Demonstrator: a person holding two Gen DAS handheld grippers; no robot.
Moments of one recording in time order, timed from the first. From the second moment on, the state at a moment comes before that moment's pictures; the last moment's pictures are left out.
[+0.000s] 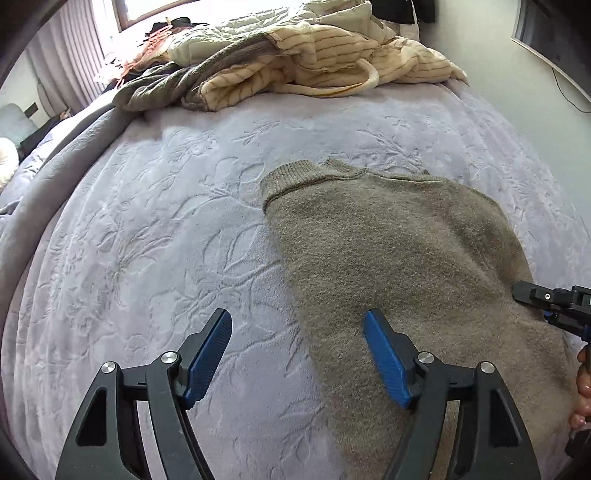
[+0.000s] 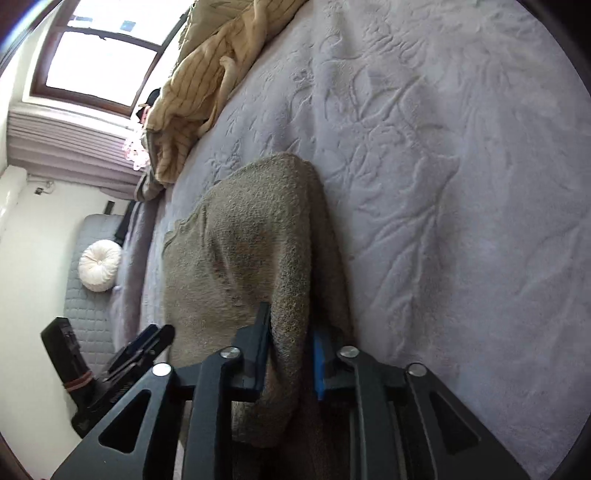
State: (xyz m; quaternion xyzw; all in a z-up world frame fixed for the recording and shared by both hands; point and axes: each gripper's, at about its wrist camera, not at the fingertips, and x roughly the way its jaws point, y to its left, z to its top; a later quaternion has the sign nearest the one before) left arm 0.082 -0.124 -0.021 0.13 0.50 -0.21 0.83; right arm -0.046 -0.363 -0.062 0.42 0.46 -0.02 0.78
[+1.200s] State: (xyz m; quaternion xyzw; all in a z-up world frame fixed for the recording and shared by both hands) left arm -0.044 -0.094 -0.055 0.10 0.60 -0.26 0.75; right arm -0.134 -0.296 -0.006 0.24 0.51 -0.02 0.82
